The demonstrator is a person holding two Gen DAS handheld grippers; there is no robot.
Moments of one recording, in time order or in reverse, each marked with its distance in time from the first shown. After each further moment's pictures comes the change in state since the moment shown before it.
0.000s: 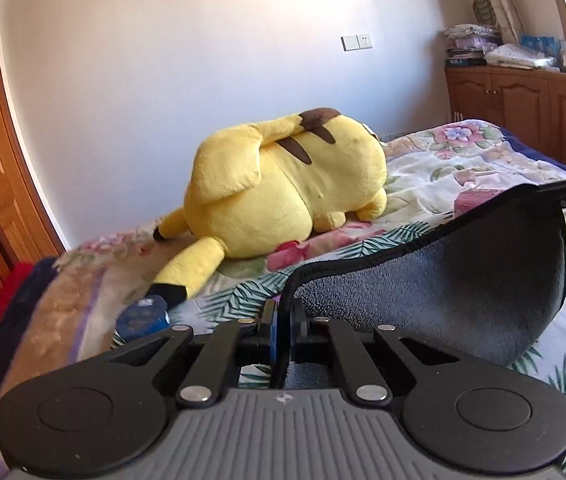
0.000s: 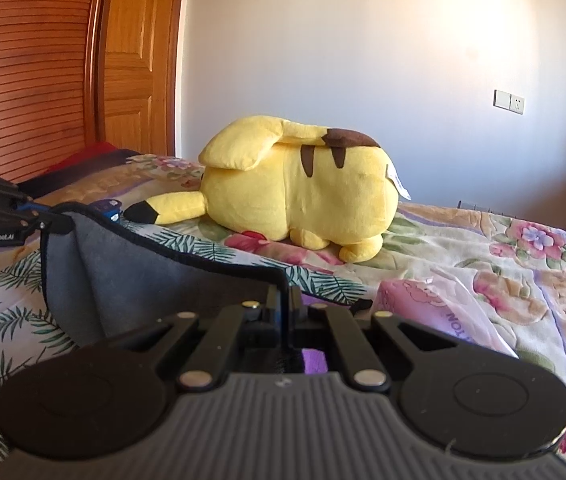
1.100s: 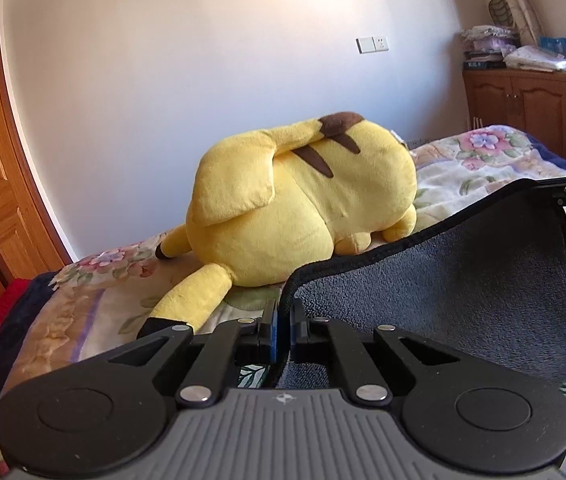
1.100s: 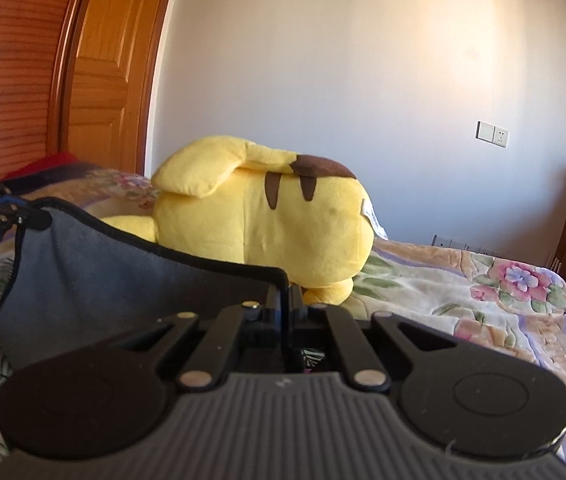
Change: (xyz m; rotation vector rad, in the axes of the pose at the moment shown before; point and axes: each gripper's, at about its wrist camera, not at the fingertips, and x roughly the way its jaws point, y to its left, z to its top) left arm 0.074 0.004 0.026 -0.007 -0.012 0.042; right arm 0.062 -0.017 0.014 -0.058 -0.077 -0.102
